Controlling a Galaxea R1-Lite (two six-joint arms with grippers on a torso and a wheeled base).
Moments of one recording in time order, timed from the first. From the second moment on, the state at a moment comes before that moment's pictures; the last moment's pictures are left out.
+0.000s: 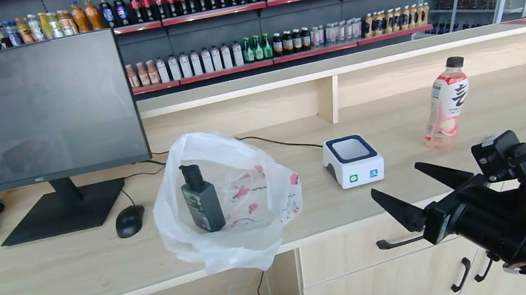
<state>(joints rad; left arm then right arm) 0.00 0.00 0.00 0.00 0.00 -0.01 0.51 1.72 -0.17 -1.57 -0.07 0.01</state>
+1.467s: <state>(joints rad) 0.00 0.00 0.00 0.00 0.00 -0.01 0.51 1.74 -0.19 -1.57 -0.07 0.00</state>
